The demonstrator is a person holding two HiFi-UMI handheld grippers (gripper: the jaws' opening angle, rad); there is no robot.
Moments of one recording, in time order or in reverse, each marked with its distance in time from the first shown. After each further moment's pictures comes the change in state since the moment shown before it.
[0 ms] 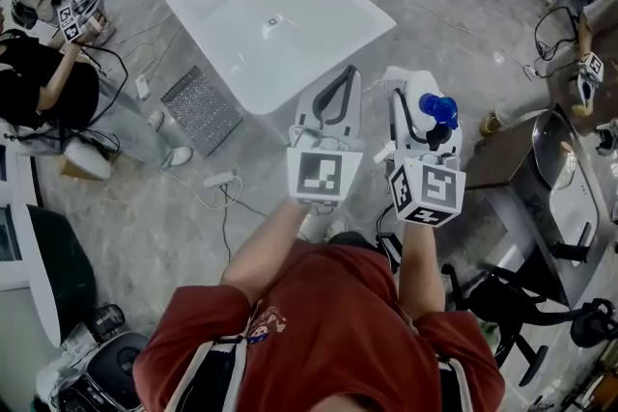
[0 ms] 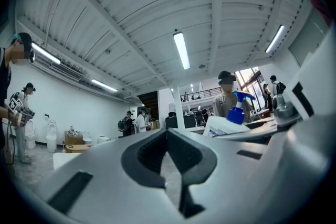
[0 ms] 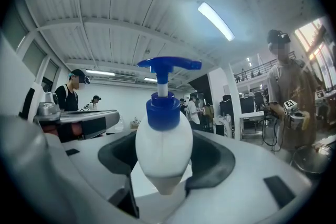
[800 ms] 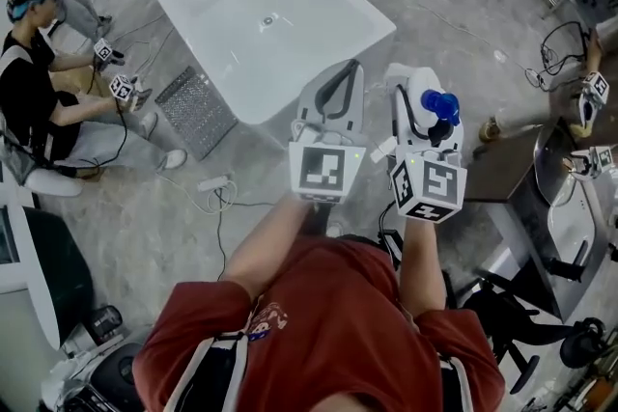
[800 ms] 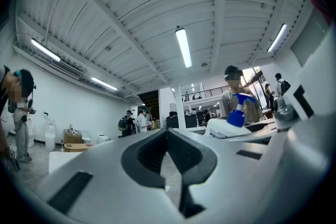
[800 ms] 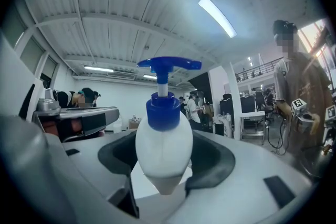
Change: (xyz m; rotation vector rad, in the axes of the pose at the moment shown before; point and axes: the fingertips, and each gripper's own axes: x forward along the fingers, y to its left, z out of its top) left arm 0.063 0.020 -0.030 -0.022 0.023 0.007; right arm 0.066 -0.025 -0.017 -0.014 0.025 -0.006
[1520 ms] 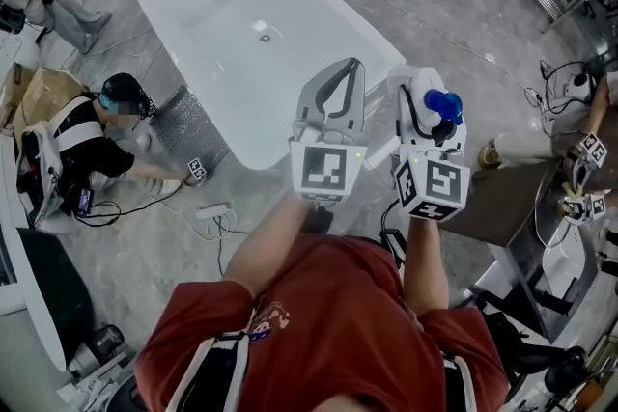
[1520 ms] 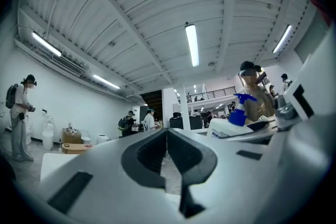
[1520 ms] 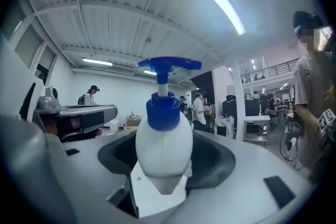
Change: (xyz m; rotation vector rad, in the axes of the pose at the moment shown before) left arm 0.124 0.118 -0.025 -0.014 -0.014 0.010; right arm 0.169 0.011 0.011 -0.052 0.024 -0.010
